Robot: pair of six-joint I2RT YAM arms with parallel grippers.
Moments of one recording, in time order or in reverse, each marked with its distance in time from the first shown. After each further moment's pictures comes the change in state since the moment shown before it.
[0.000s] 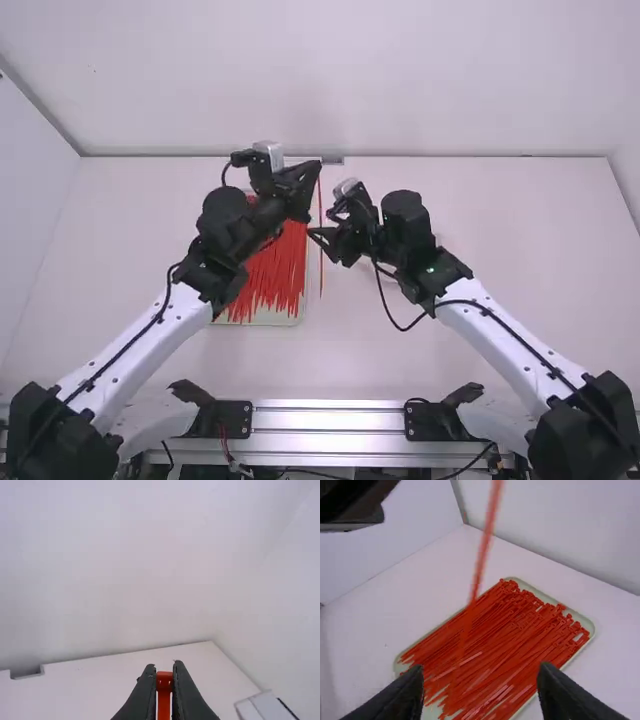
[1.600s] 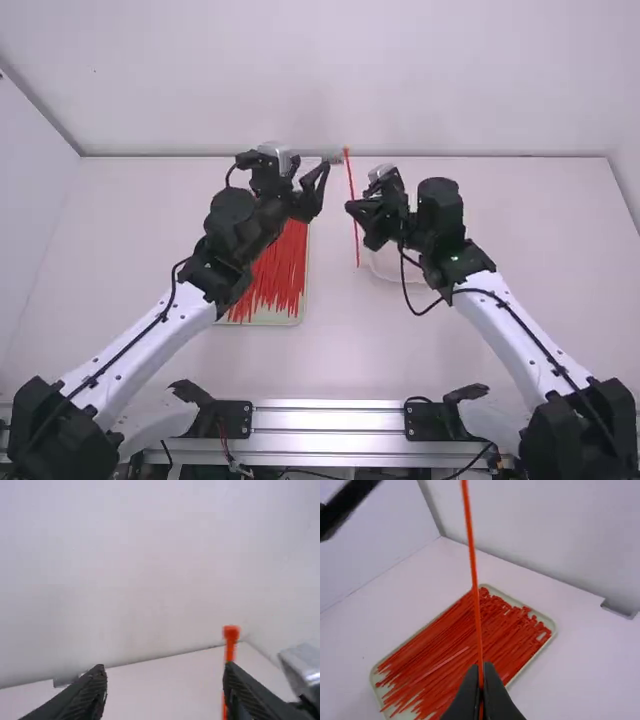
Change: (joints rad) left arm 0.006 0.012 0.004 -0.025 -0.098 0.154; right arm -0.229 0.000 0.000 0.017 -0.146 -0.018
